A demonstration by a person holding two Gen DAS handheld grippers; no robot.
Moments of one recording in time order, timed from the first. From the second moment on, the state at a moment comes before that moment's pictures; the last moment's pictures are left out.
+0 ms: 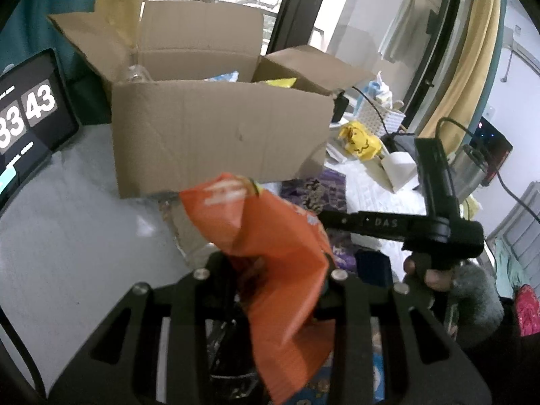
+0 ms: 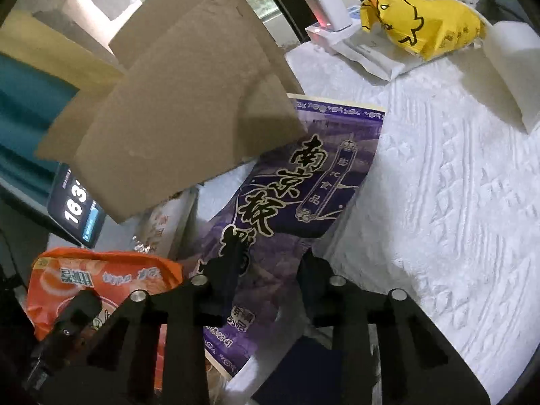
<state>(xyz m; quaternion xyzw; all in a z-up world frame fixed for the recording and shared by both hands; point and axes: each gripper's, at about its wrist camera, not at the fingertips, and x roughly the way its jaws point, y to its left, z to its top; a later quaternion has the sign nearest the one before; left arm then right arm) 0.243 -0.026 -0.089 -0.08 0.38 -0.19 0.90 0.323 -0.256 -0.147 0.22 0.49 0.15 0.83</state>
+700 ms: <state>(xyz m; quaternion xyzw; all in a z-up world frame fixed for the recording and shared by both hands) 0.234 -0.005 -0.019 -0.05 0.30 -0.17 0.94 0.260 -0.310 -0.050 0.15 0.34 0.10 0.92</state>
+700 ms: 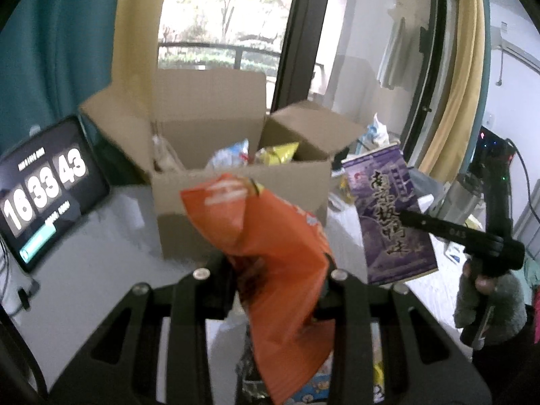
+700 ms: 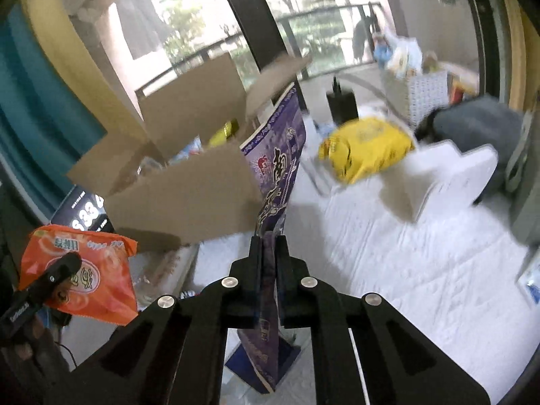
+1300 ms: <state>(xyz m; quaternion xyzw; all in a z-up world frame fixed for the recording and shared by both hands) 0.284 0.015 0.038 -0.02 0.20 -0.13 0.97 0.301 -0.288 0.029 0.09 0.25 0.13 0.96</state>
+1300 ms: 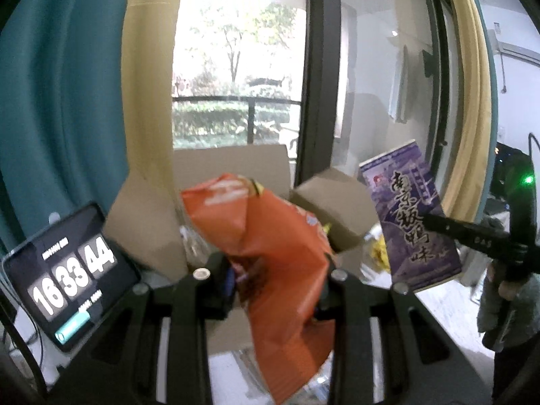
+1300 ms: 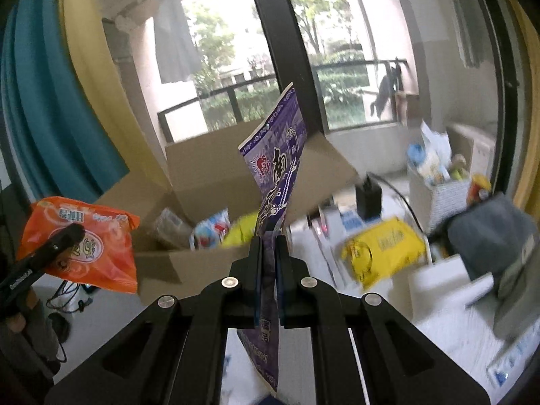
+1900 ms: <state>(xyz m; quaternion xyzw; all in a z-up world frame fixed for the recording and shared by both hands) 0.407 0.031 0.010 -0.03 0.20 -0.05 0.98 0.412 -0.229 0.049 -0.02 0.21 0.11 0.97</state>
